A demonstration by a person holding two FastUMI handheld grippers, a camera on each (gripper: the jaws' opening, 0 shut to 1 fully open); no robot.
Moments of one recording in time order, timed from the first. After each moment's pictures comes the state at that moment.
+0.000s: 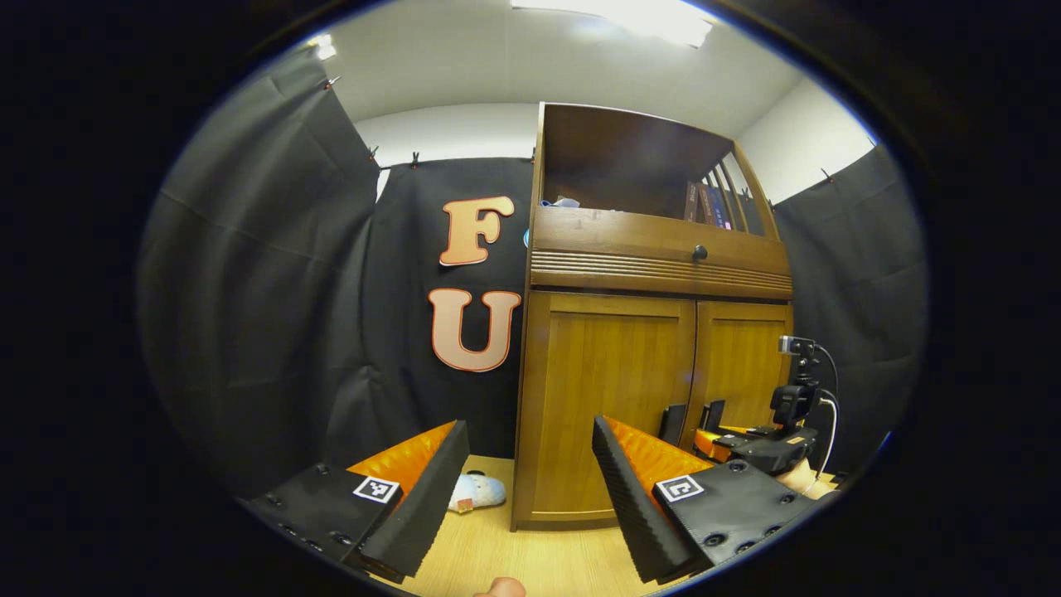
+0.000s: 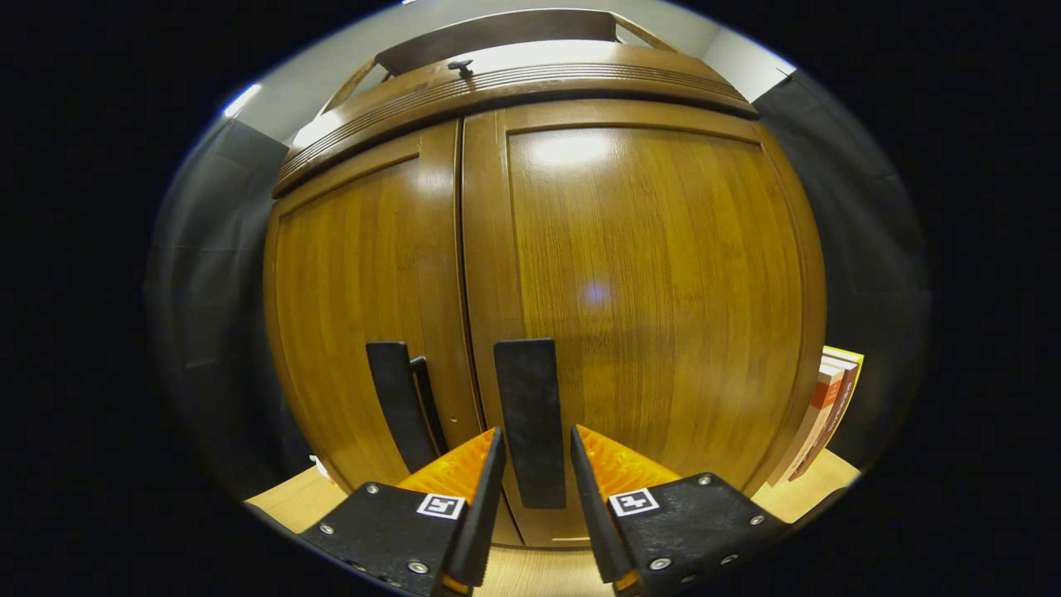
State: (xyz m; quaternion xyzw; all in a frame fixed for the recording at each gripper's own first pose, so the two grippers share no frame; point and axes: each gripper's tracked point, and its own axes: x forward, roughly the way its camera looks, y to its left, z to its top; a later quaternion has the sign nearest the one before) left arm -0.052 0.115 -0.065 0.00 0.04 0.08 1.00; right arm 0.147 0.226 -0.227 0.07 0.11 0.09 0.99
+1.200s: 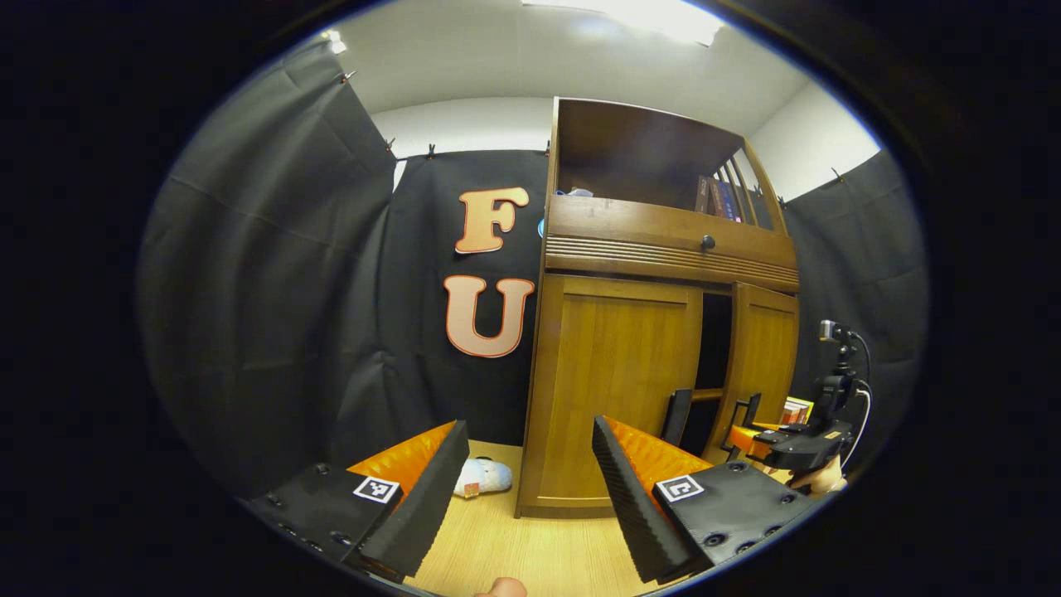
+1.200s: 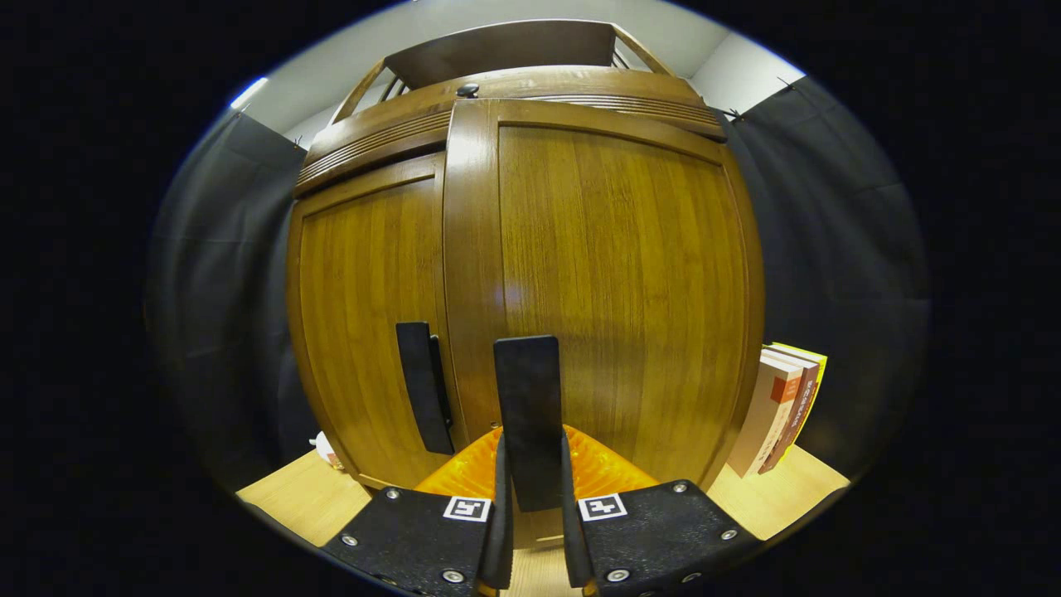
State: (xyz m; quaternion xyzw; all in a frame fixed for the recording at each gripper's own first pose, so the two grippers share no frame) left arm -0.080 0.120 -0.085 -0.01 0.05 0.10 0.99; right arm 0.071 0.197 -0.212 0.05 0.12 0.08 0.99
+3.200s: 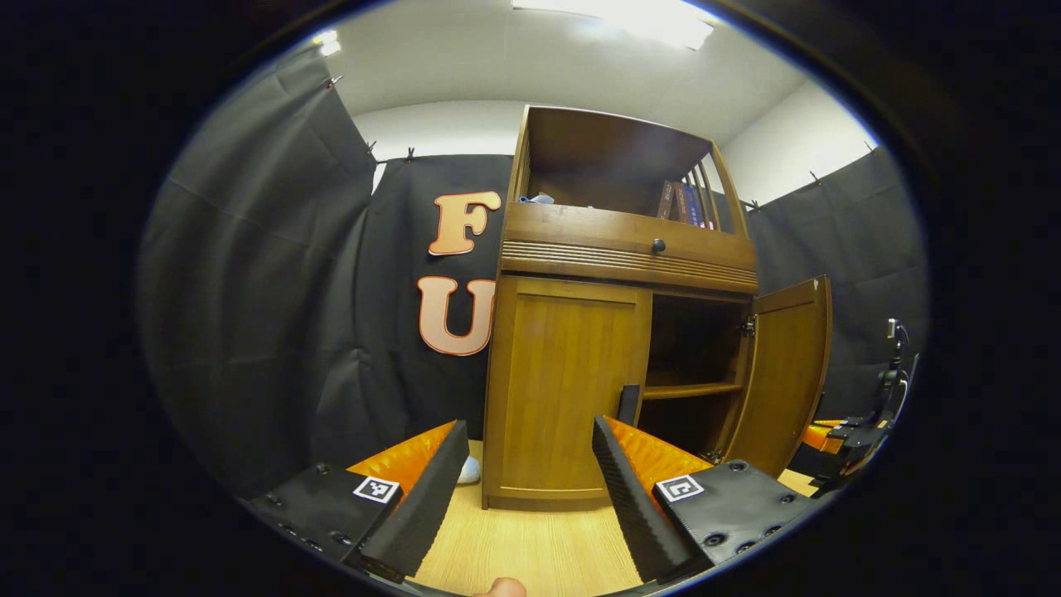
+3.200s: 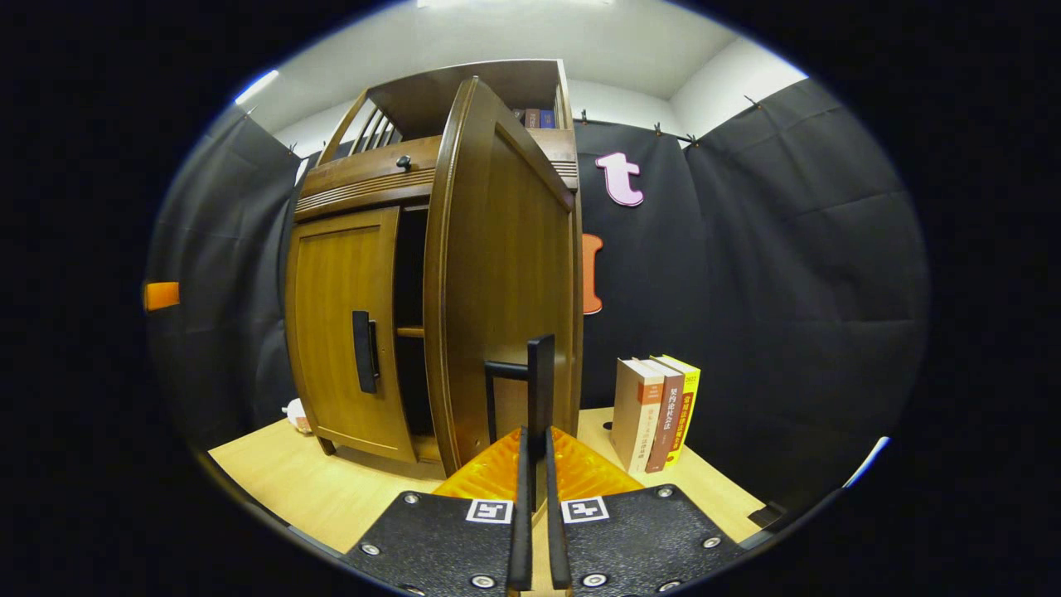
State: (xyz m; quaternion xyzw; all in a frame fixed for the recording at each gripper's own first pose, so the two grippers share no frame) left arm -0.102 0.059 -0.081 -0.01 0.05 0.05 1.00; right arm -0.066 0.013 -0.183 0.01 0.09 0.02 1.00
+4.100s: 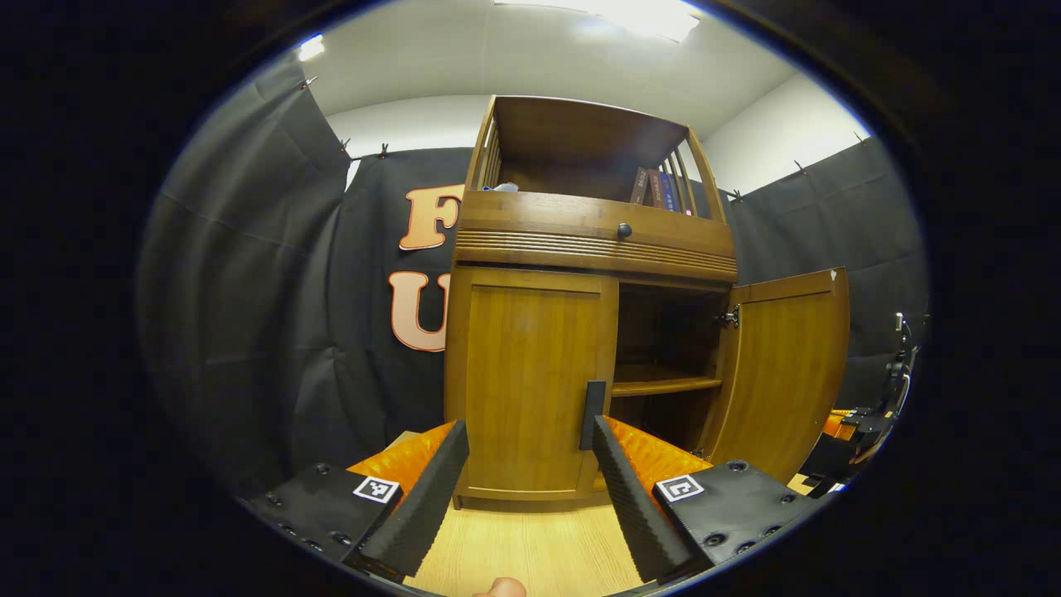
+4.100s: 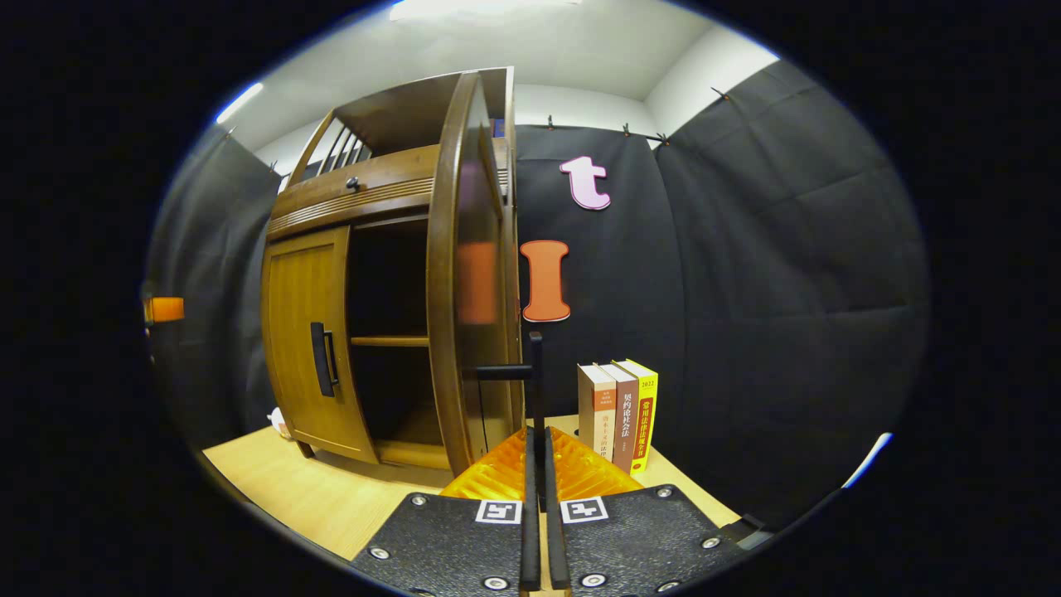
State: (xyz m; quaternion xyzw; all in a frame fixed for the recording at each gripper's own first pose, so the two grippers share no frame) left arm -0.071 0.004 -0.092 -0.01 0.06 0.02 1.00; right arm -0.062 -0.080 -0.189 0.05 0.07 0.01 1.00
